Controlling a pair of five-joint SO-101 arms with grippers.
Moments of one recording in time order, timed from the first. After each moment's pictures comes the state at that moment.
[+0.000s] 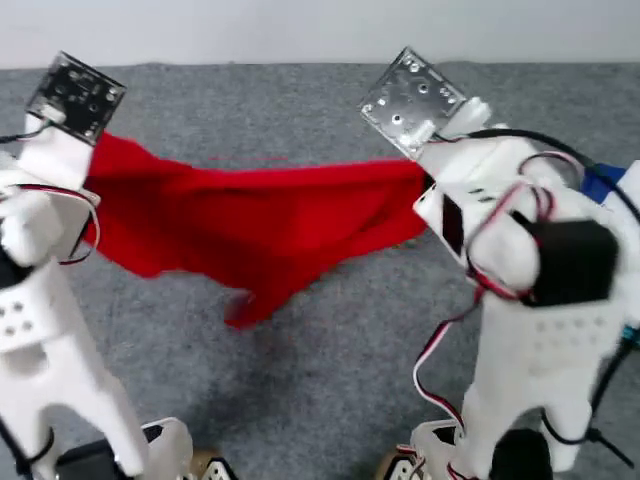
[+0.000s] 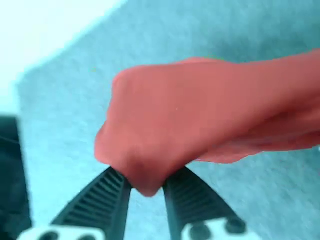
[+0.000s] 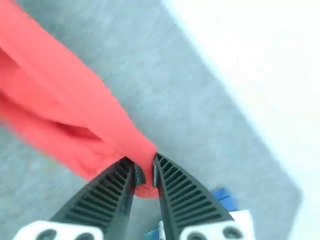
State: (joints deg) left arm -21.7 -22.2 -18.0 99.4 -34.4; right arm -9.4 -20.3 -33.7 100.6 43.5
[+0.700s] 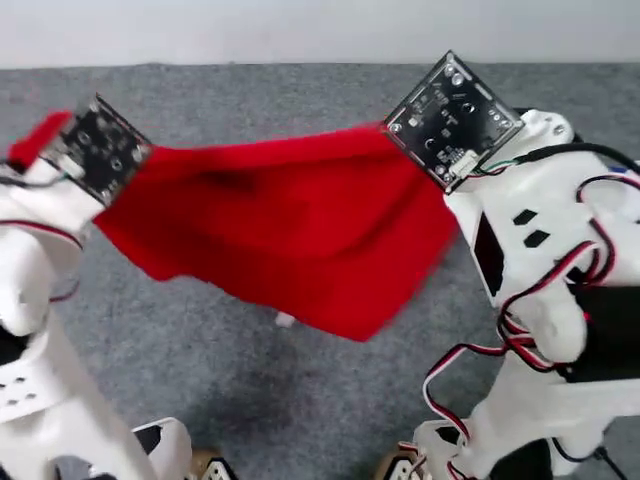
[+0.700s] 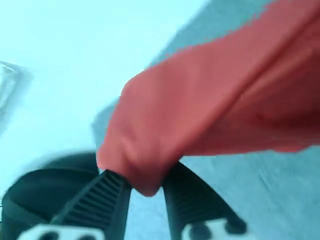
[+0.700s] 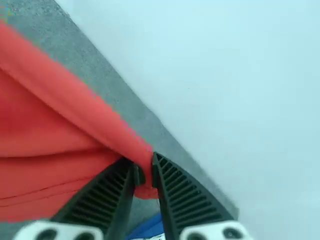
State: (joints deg) left arm -23.5 -32.0 -13.8 99.4 -51.2; right arm -6.2 -20.5 -45.9 99.8 47.1
